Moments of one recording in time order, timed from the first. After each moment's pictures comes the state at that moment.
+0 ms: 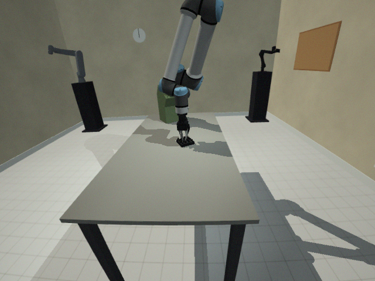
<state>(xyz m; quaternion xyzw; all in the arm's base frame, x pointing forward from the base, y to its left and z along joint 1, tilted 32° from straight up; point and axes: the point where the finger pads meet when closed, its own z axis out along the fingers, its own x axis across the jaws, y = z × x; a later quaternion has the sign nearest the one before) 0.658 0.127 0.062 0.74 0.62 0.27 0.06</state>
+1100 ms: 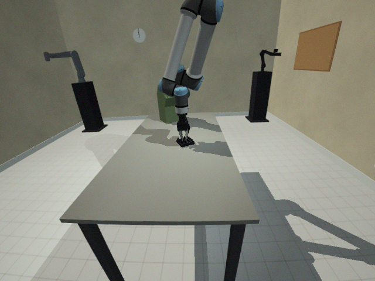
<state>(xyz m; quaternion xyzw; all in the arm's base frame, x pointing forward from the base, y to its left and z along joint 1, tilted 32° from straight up) 0.658 0.127 0.062 0.73 0.63 0.27 0.06</state>
